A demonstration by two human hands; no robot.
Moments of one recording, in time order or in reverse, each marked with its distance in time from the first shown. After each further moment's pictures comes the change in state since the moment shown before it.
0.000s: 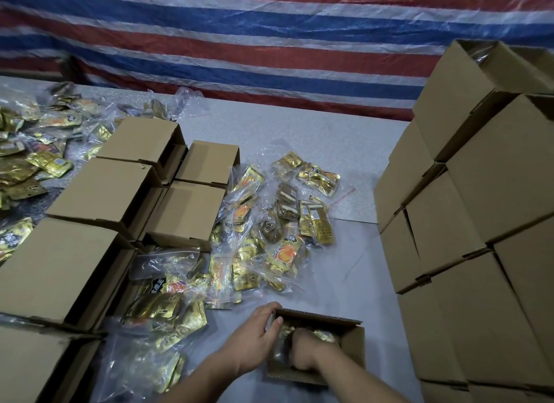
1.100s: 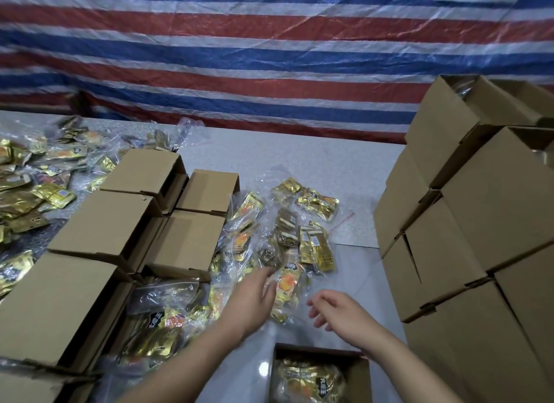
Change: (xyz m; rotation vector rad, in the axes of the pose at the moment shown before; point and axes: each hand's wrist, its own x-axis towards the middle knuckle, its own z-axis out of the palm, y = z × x) left_hand 0.055 0.076 -0.084 0.287 0.349 0.153; right_hand -0.083 0.007 -0.114 0.664 0.411 -0.240
